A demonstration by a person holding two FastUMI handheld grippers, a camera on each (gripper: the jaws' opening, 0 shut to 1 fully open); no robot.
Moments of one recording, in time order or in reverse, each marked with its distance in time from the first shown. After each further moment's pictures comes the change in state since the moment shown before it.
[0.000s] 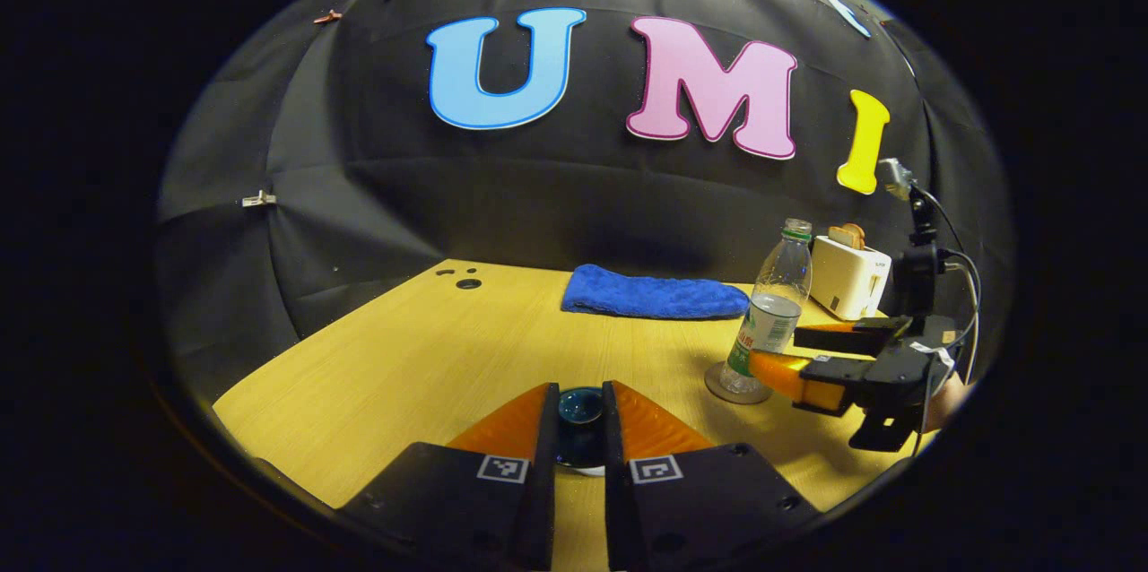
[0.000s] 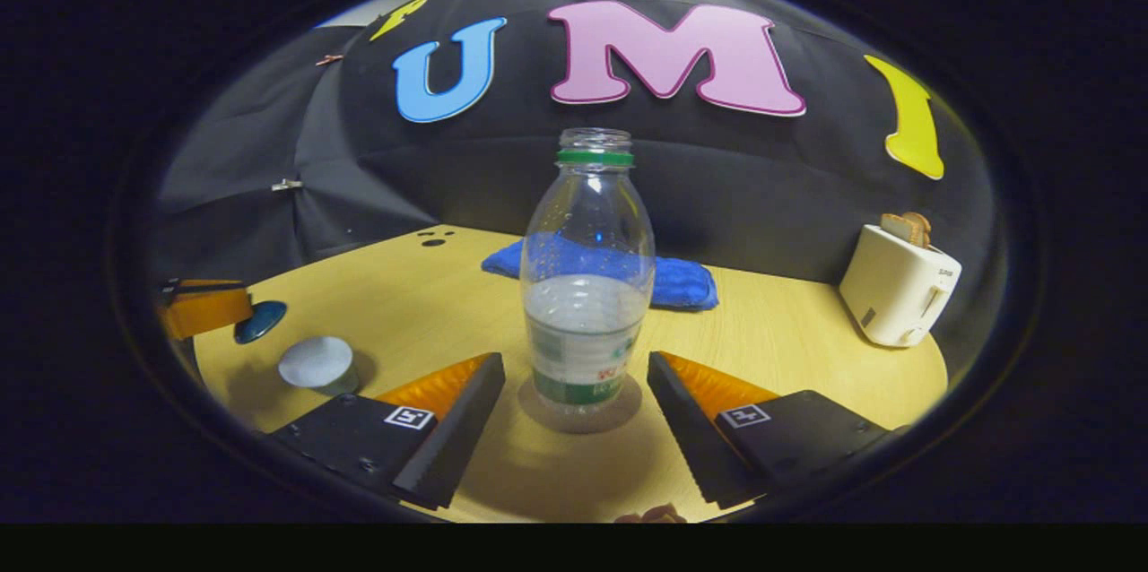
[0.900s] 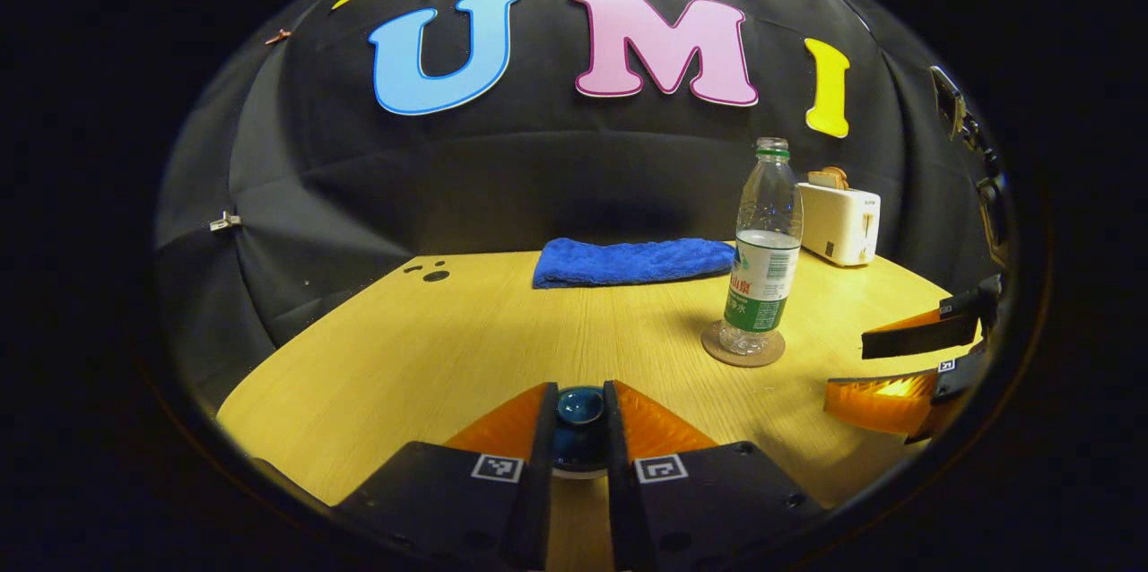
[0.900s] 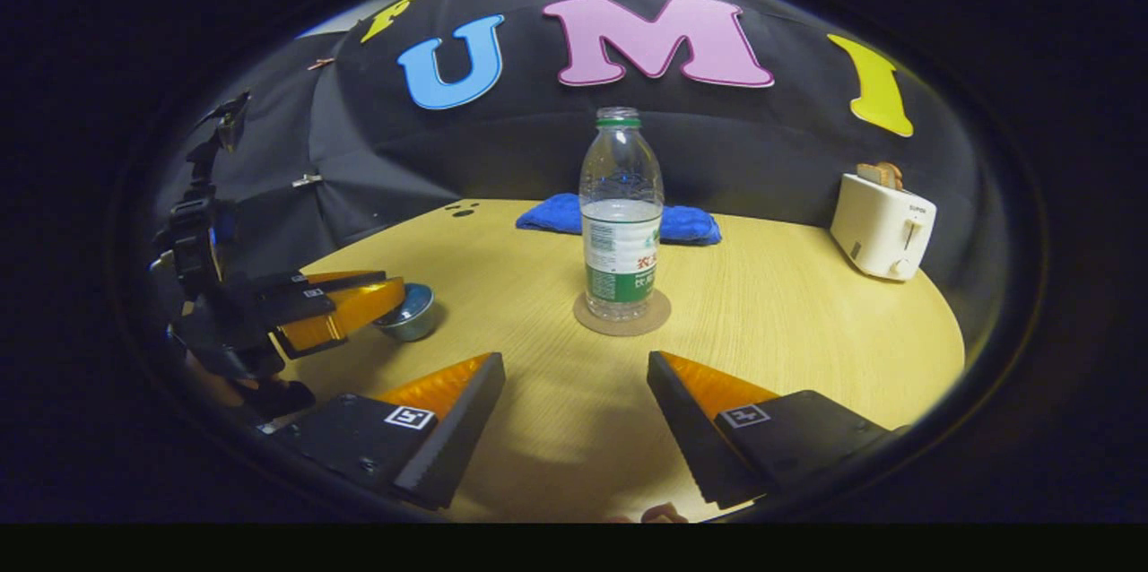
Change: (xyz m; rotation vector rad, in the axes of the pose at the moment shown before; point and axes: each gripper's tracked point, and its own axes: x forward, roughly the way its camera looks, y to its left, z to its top) left arm 0.034 -0.019 -0.045 0.129 0.044 -0.042; right arm -0.077 0.034 -0.050 0.097 0.102 0.039
